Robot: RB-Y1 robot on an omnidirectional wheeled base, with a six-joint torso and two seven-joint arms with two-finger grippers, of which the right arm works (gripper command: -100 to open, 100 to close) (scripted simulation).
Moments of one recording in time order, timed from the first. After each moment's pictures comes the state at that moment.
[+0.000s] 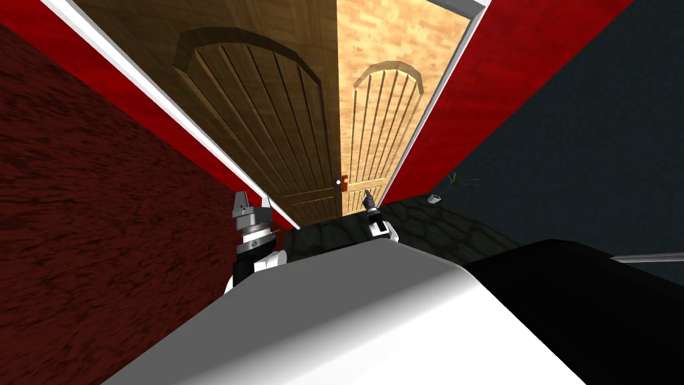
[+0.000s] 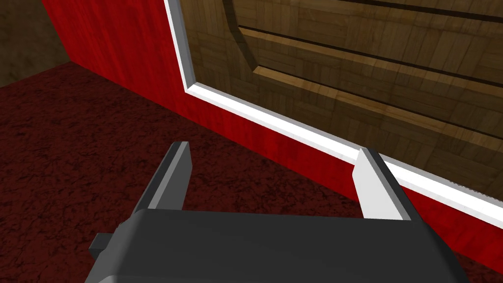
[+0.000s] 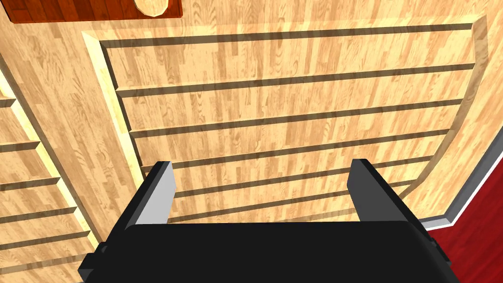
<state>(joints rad) 0.23 -0.09 -0.06 -1.61 0.18 -0.37 -0.30</state>
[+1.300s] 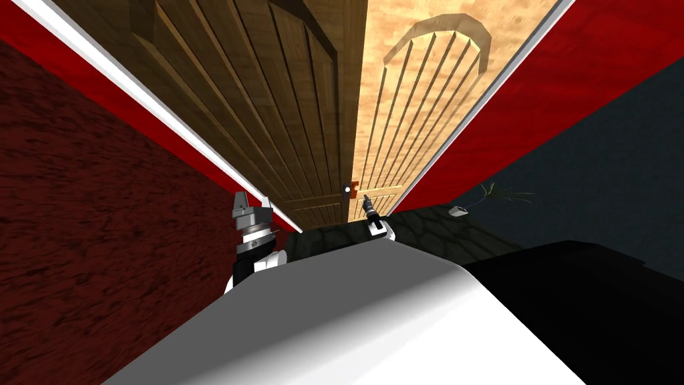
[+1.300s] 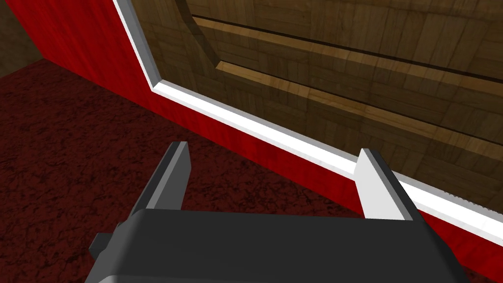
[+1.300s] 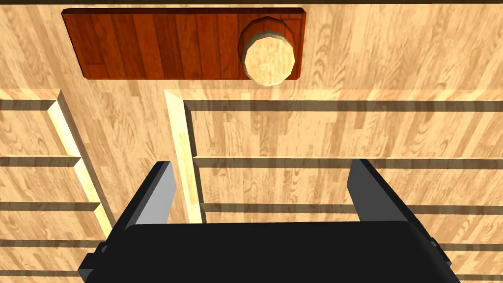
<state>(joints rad) 0.12 -0.09 -0.11 -1.37 0.27 -0.32 -0.36</state>
